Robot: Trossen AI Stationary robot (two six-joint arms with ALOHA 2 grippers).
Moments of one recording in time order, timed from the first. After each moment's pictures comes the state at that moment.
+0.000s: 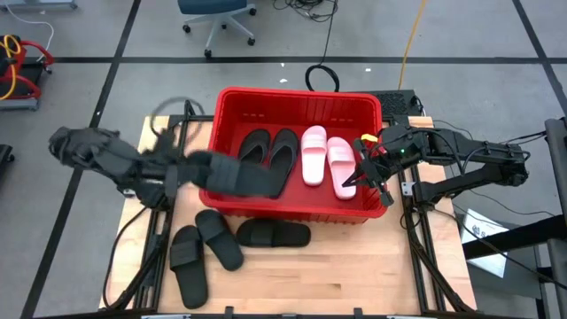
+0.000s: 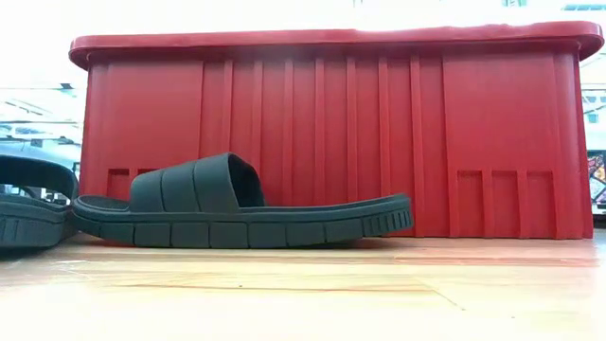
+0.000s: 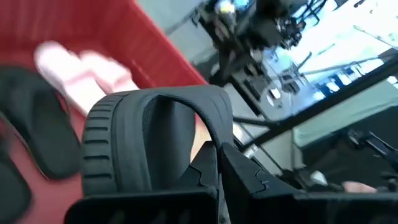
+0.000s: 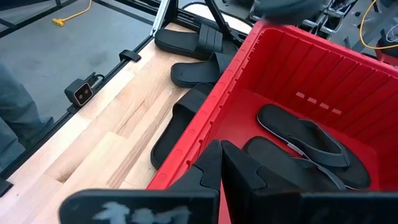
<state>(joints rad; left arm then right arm) -0.43 1.01 1.55 -0.92 -0.47 -0.99 -0.02 1.04 1.26 -0.80 -0.29 -0.35</state>
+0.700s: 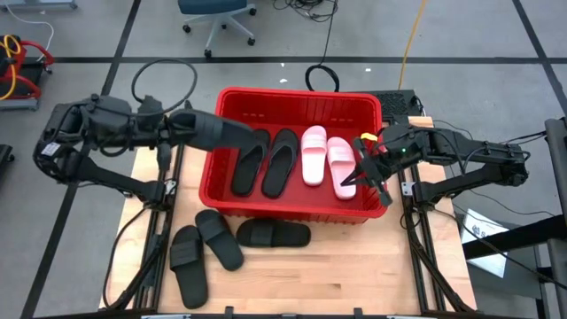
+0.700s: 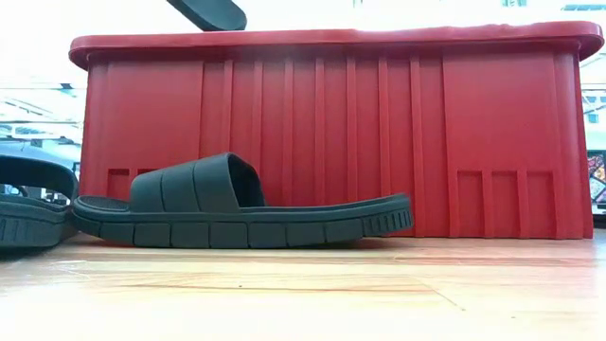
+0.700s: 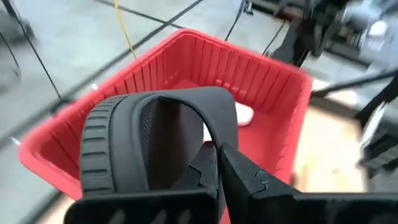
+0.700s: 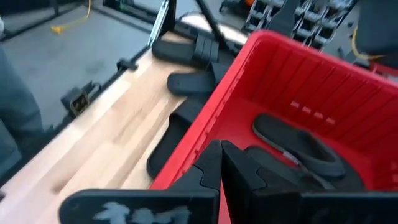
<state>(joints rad) 0.01 1.03 1.77 -1.24 -0.27 -0.32 -0.02 1.04 1.26 -0.76 -0.29 -0.35</state>
